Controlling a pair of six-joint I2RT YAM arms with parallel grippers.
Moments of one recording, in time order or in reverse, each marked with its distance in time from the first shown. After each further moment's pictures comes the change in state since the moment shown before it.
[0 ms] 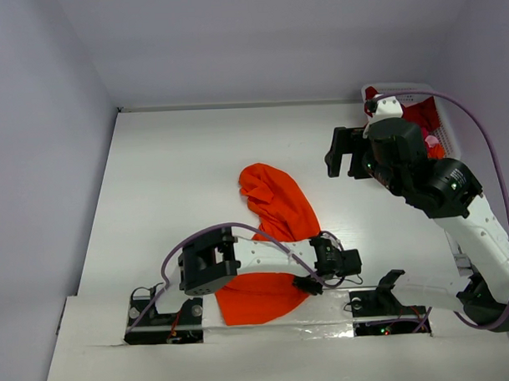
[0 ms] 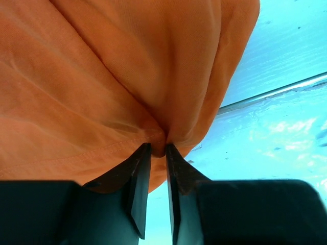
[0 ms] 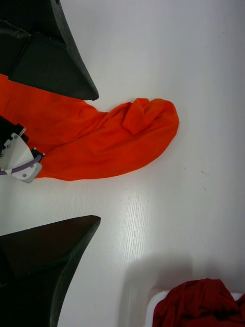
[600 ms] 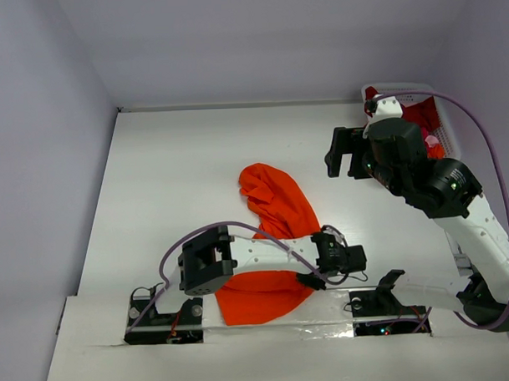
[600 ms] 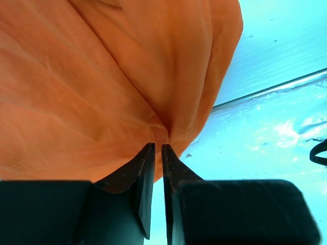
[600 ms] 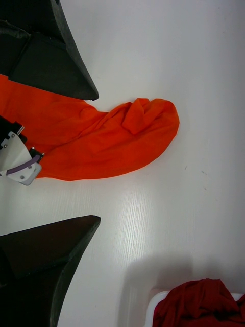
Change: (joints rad) left arm 0.000 0.000 0.085 -0.080 -0.050 -0.003; right arm 0.000 0.000 -0.001 0.000 -0.001 0.000
